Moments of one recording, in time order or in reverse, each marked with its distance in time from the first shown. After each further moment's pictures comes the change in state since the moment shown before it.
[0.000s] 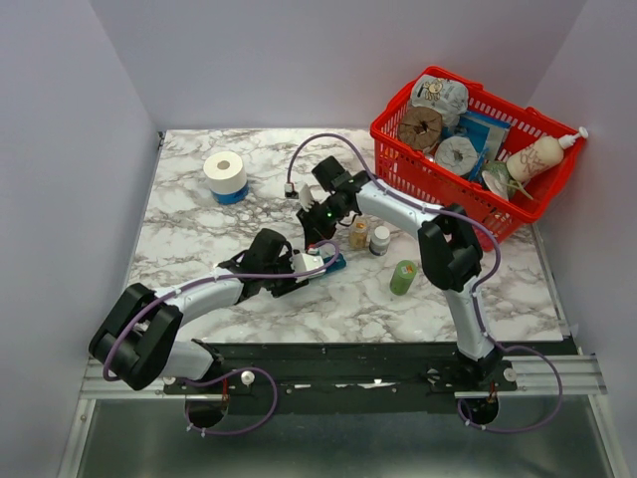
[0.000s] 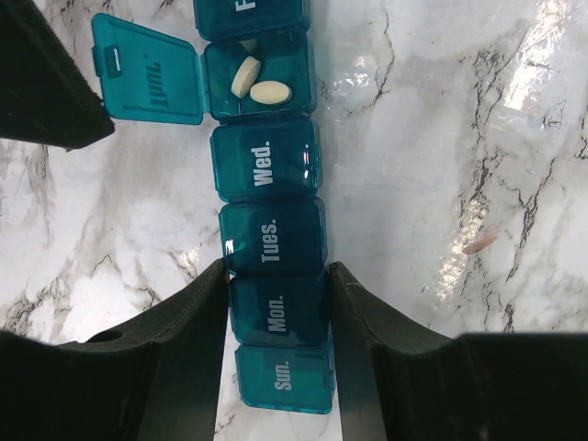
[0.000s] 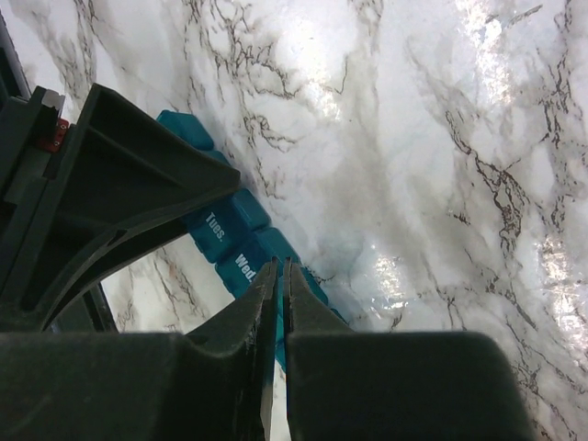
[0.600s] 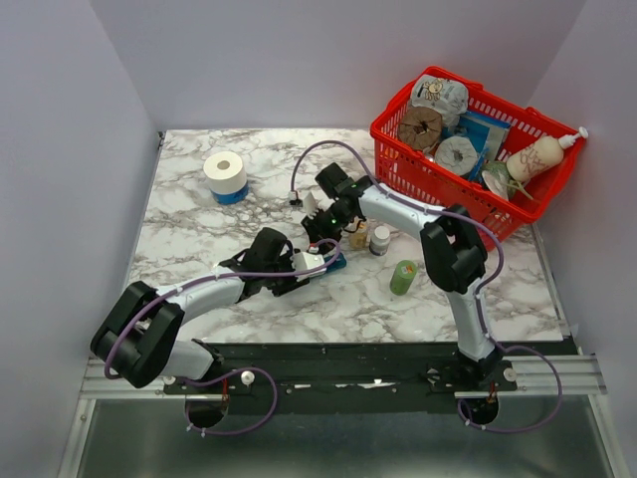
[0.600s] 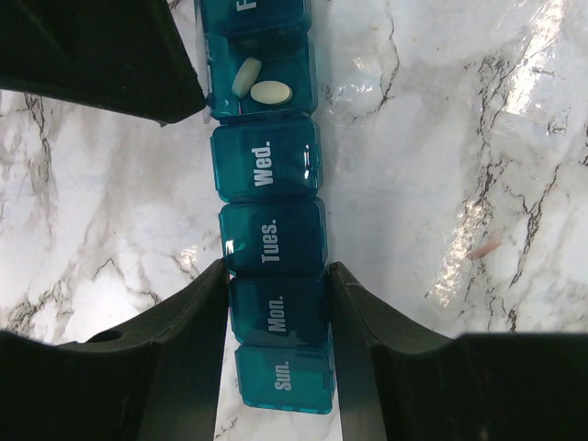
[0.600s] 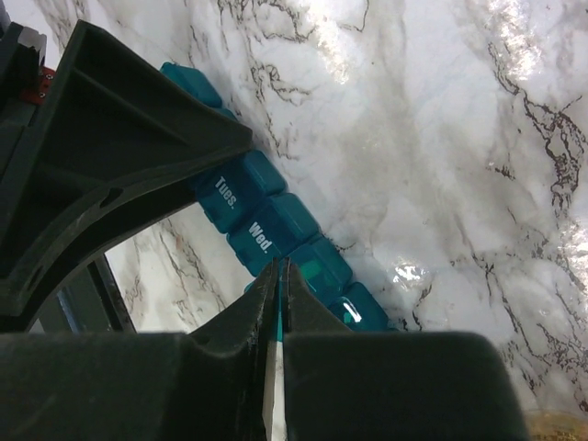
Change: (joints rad) left arm 0.000 0.012 0.011 0.000 -0.003 -0.004; right arm 0.000 -0.031 -0.083 -0.017 0.000 -0.010
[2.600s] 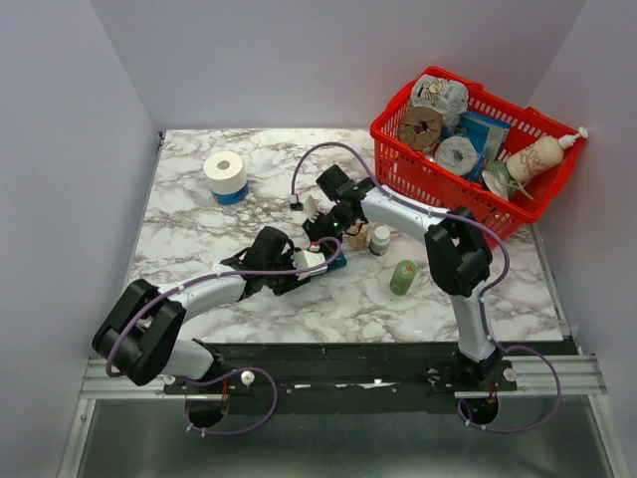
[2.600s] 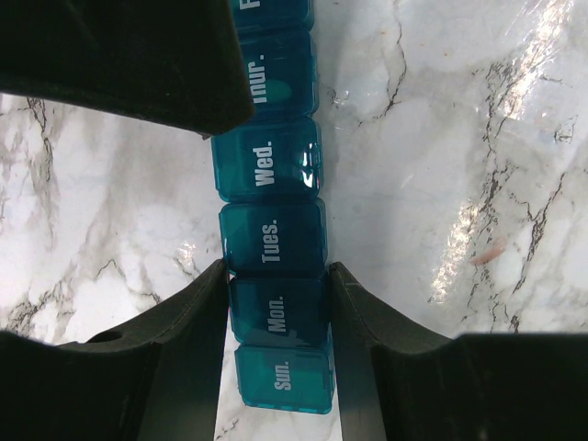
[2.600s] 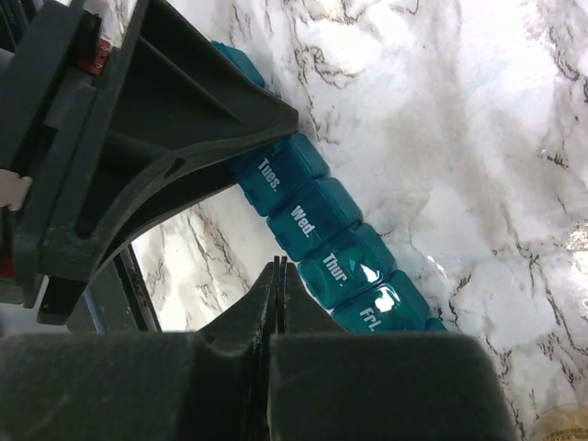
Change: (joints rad) left arm 0.000 0.014 0.016 -0.008 -0.015 -0.014; right arm 0.011 -0.052 -0.048 -0.012 -0.032 -0.017
